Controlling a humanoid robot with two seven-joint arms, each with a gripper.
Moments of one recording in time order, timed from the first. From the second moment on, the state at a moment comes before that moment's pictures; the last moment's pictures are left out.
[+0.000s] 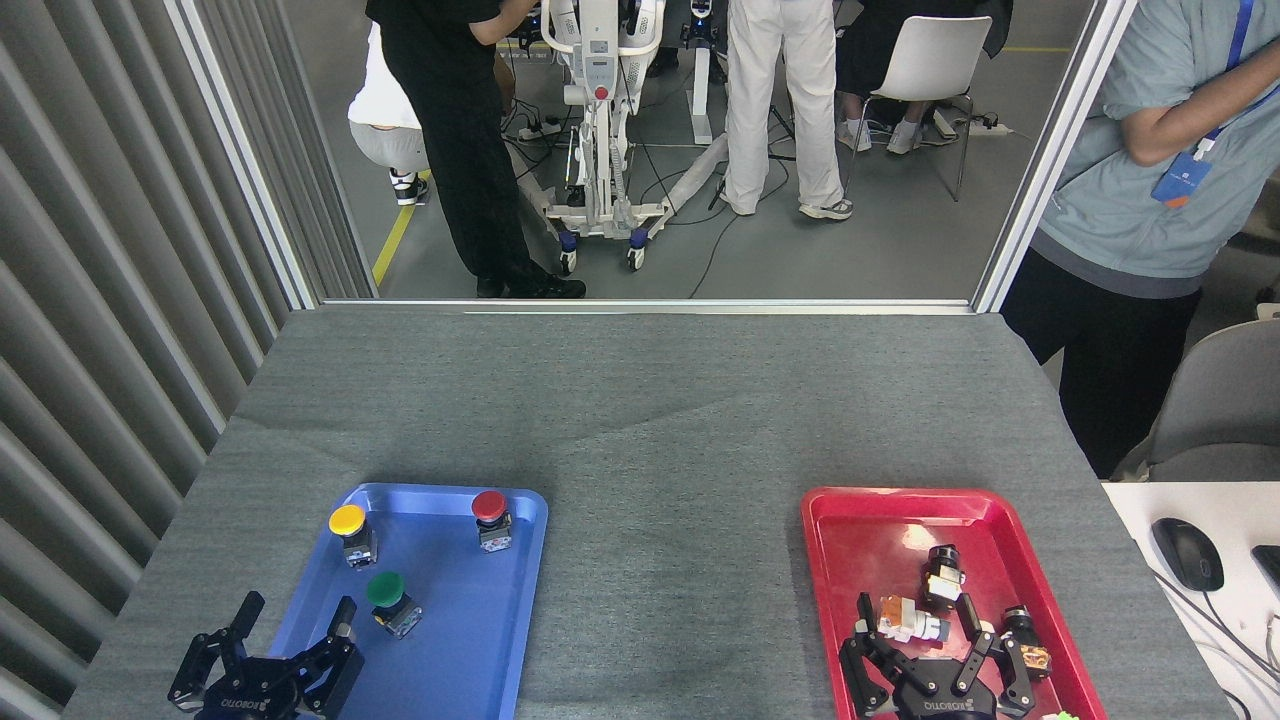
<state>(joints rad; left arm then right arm) 0.13 0.22 0.11 -1.48 -1.26 -0.25 0.23 0.20 0.02 -0.01 -1.62 1.50 -0.01 -0.13</state>
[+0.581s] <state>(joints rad) 0.13 0.21 0.12 -1.50 -1.27 -0.24 0.23 0.20 0.02 -0.02 -1.62 1.50 -0.01 -0.13</state>
